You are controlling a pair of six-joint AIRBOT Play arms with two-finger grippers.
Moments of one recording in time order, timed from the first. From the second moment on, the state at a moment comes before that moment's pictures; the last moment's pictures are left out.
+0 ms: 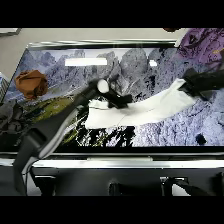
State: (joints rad) left arm -0.61 -1.99 2.01 1.12 -1.20 -2.00; right arm -0.16 -1.26 1.55 -1.16 1.43 1.96
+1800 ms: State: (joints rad) left arm 0.00 -1.56 2.01 1.34 -1.55 -1.84; right arm 0.55 -1.57 1.55 -1.10 0.81 2.14
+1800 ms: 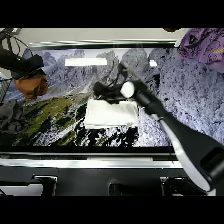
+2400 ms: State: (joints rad) left arm 0.02 -1.56 2.01 1.34 -1.56 -1.84; right arm -0.17 -1.53 1.35 -0.85 1.27 1.45
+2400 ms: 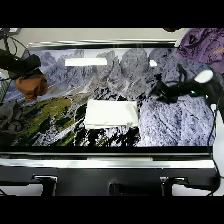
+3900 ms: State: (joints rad) left arm 0.03 -1.56 2.01 1.34 -1.55 -1.81; right arm -0.11 -1.77 1.55 -0.68 1.07 1.40
